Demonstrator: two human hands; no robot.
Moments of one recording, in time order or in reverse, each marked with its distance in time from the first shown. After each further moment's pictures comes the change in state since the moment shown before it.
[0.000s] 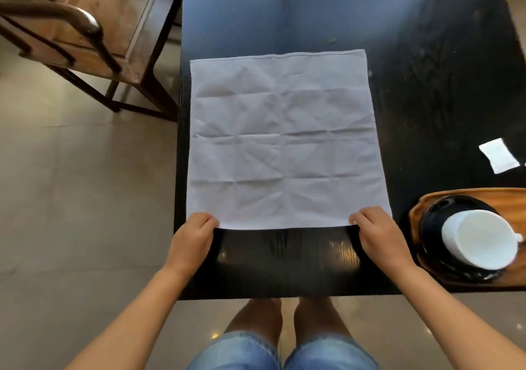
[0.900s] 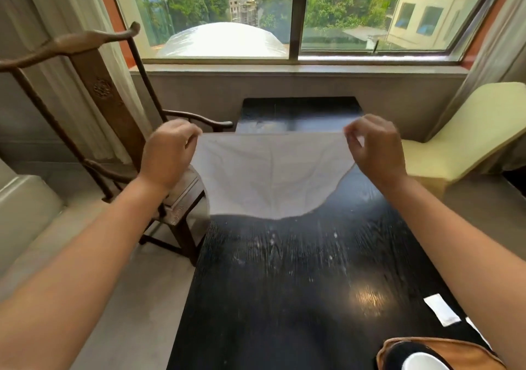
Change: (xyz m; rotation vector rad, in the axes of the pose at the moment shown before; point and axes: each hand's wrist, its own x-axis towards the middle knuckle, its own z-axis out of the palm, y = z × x) left_hand 0.155 0.103 -0.378 0.201 0.924 0.186; right_hand 0.208 -0.068 -0.379 -0.002 0.937 -0.316
